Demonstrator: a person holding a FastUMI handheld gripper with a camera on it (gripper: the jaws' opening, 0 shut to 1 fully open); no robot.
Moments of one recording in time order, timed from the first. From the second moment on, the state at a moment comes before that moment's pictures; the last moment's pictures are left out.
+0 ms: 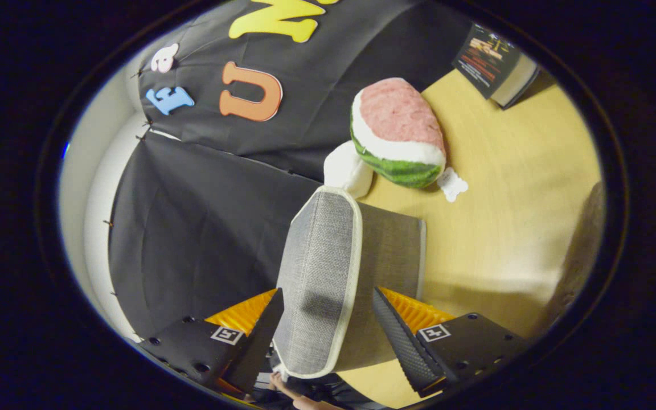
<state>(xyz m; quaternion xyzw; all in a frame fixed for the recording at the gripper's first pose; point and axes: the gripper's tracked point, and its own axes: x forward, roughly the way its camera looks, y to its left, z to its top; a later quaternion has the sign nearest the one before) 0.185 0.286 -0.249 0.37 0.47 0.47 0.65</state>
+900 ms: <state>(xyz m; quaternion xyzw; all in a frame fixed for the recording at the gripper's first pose) 0.188 0.283 -0.225 0.42 0.47 0.45 0.63</state>
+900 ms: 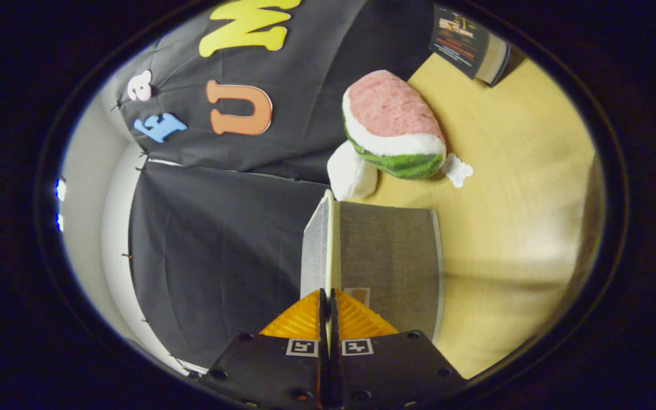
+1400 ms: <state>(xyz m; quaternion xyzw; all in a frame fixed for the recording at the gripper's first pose) 0.161 0.304 -0.135 0.42 0.45 0.48 0.62</state>
